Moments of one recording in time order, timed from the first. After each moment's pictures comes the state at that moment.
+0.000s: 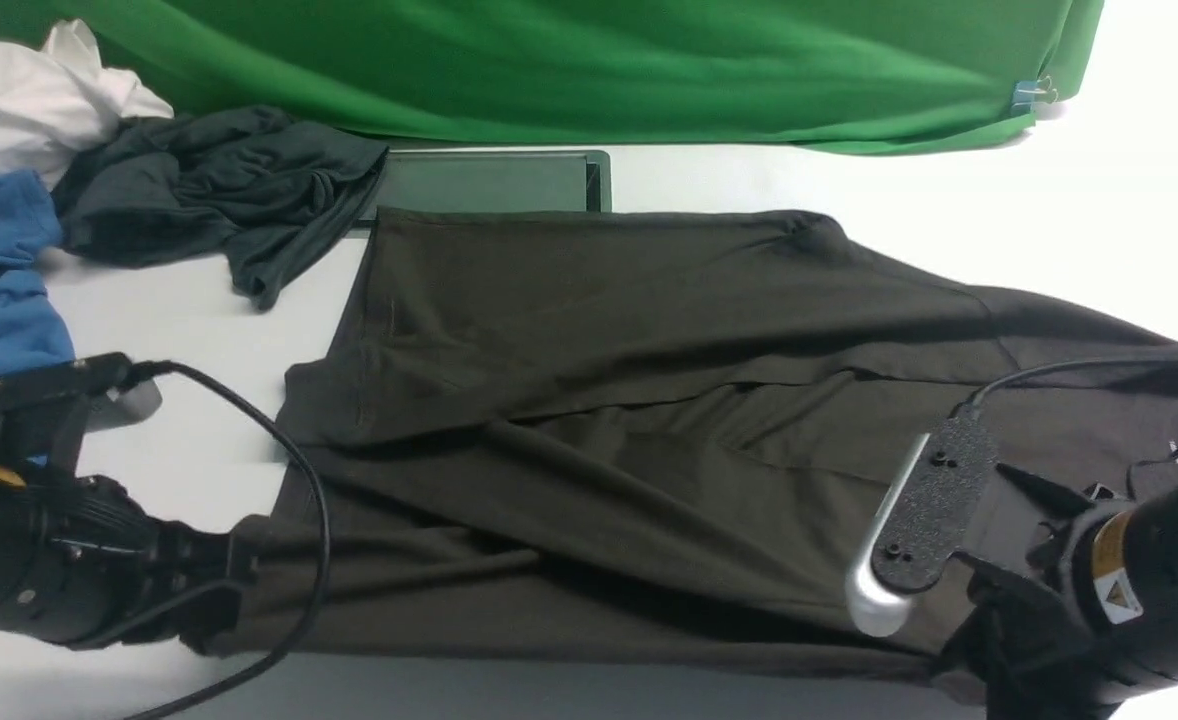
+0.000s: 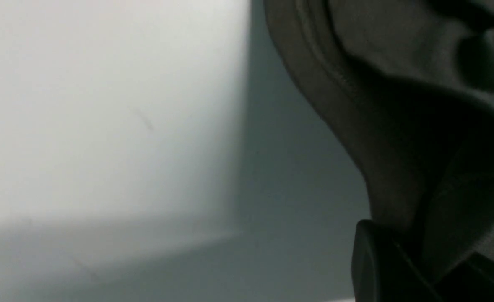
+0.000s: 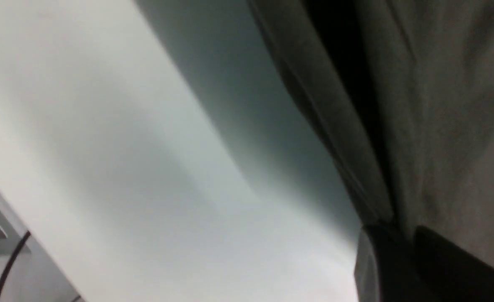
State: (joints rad) right arm 0.71 1.26 -0.76 -0.04 0.88 -0.24; left arm 0.04 1.17 -0.63 -0.36 0.79 0.23
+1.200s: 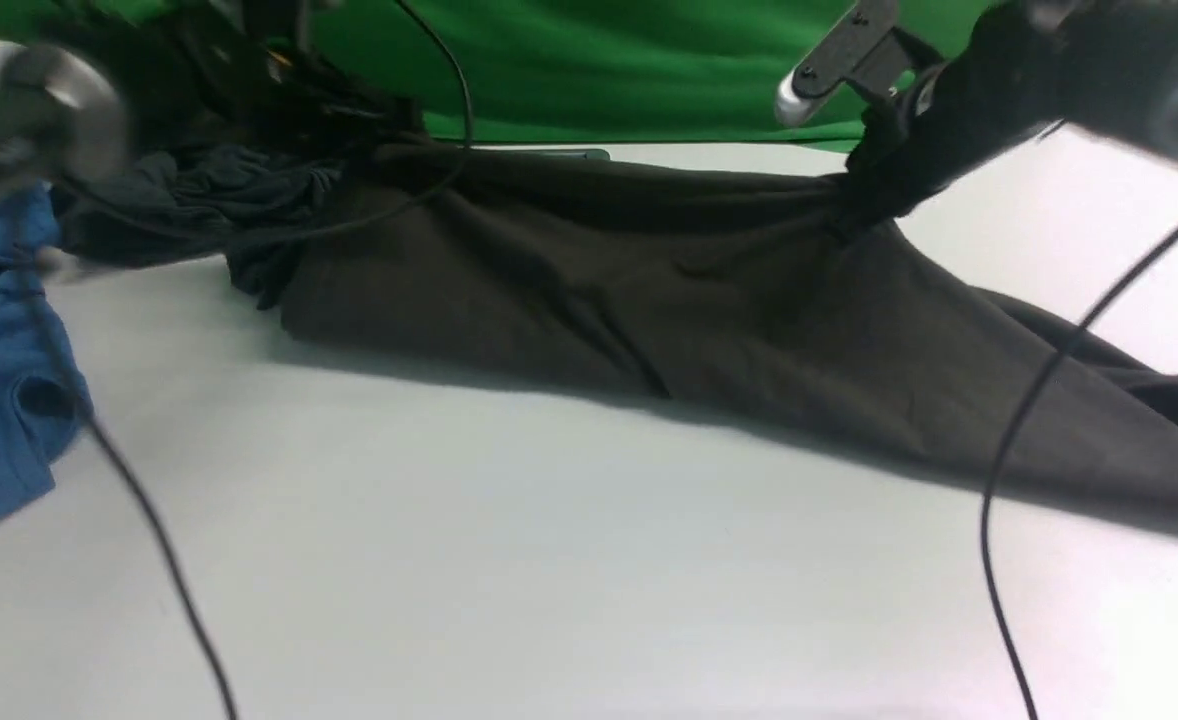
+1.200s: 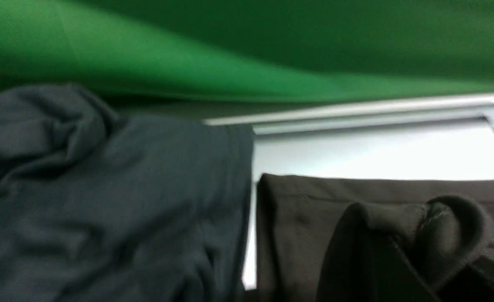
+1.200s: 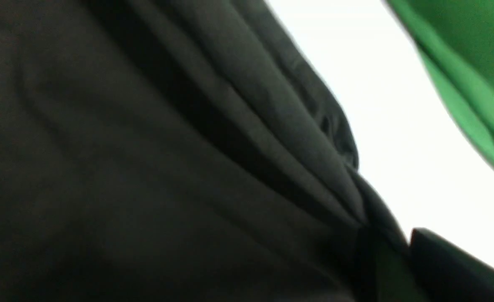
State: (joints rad) right arm 0.26 2.15 -1.69 -0.11 0.48 -0.45; left arm -0.06 2.24 -1.76 -0.35 0.25 0.32
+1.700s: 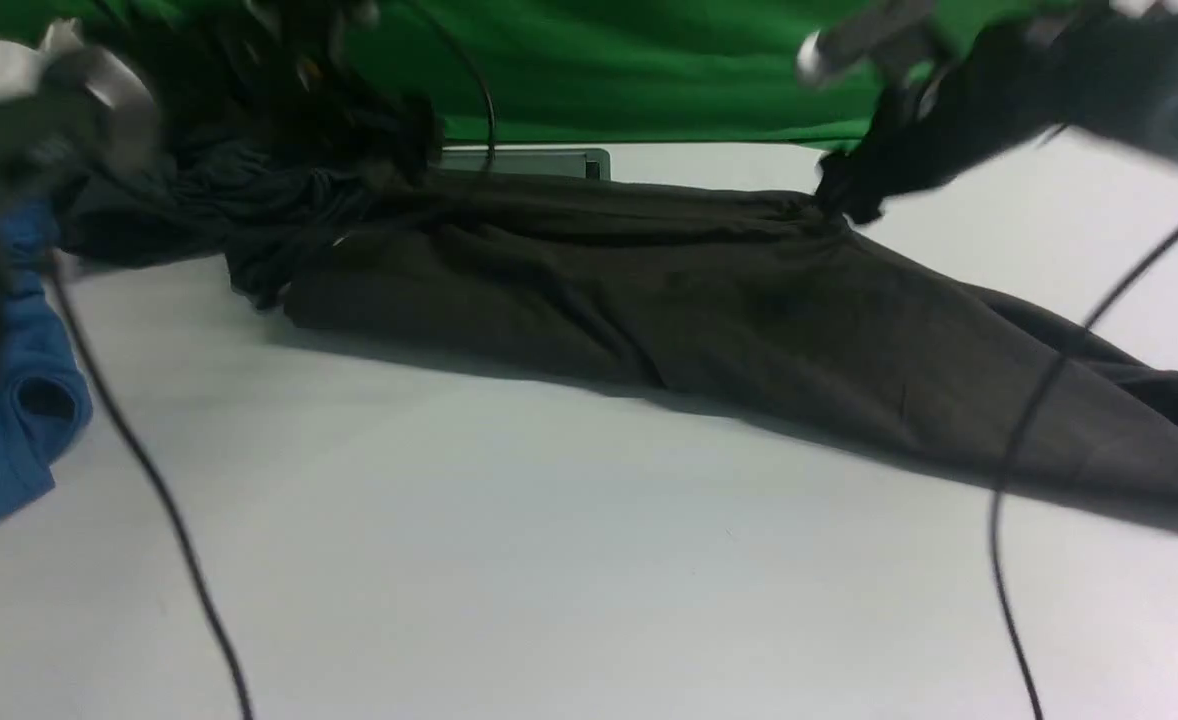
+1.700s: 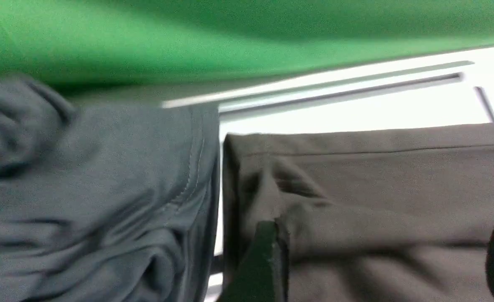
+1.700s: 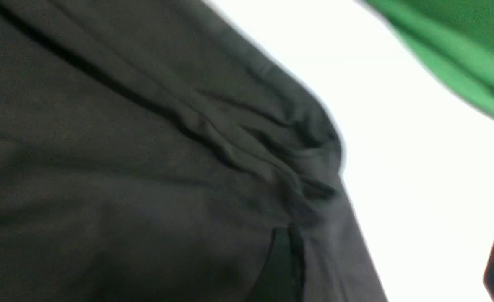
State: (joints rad) right arm 0.25 2.00 -1.69 -0.12 0.66 -0.17; left arm -0.05 2.11 -1.80 -0.28 0.54 0.31
